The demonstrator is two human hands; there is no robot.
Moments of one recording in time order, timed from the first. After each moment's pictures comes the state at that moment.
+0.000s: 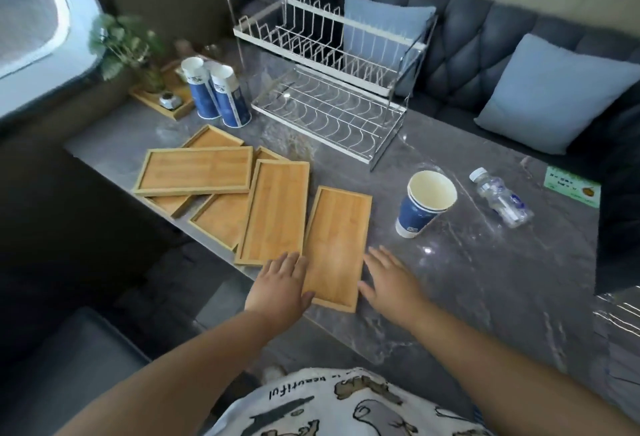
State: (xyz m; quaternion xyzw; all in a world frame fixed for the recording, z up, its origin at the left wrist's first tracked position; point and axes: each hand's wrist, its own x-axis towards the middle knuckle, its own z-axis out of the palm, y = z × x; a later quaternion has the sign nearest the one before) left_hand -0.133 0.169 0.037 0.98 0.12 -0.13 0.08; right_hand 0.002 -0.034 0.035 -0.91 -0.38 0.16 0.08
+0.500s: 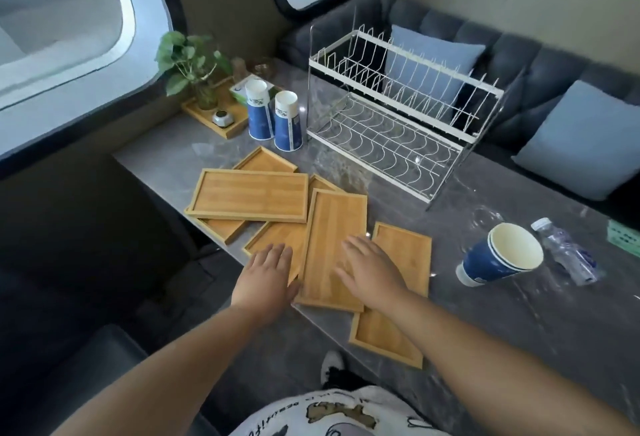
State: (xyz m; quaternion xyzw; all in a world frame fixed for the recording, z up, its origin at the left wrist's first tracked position) left_hand -0.142 0.331 0.043 0.97 0.20 -0.08 0.08; right_hand 0.006 0.156 0.060 -0.88 -0.44 0.13 0.09
